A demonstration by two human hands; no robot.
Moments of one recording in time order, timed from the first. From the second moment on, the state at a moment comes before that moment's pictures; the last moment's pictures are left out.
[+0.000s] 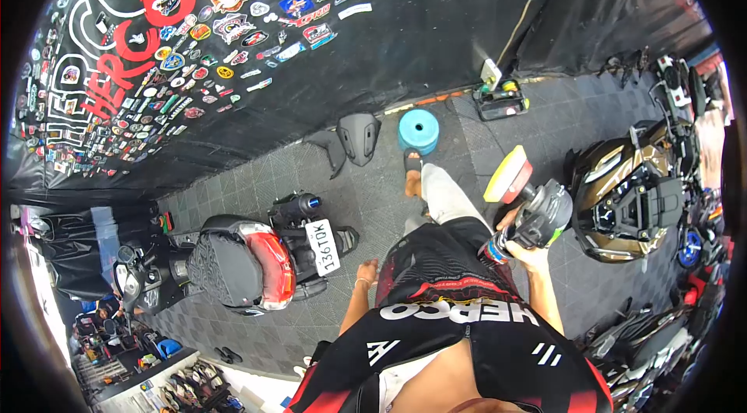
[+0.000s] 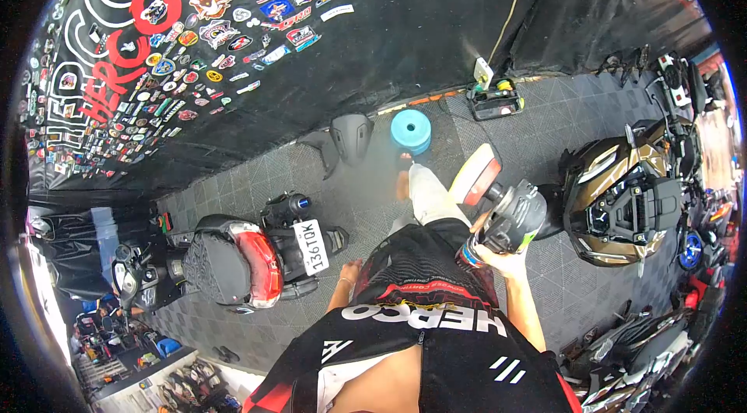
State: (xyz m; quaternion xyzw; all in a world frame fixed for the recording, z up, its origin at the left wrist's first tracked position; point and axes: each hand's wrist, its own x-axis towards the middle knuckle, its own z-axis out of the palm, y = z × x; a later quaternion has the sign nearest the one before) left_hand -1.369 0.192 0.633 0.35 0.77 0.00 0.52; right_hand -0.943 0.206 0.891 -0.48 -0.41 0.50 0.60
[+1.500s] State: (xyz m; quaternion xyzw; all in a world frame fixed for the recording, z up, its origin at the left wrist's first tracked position) left_hand -0.735 -0.113 0.602 0.86 -0.14 -0.49 0.03; right_hand -0.871 -0.362 0.966 -0.40 -0.01 -0.31 0.86
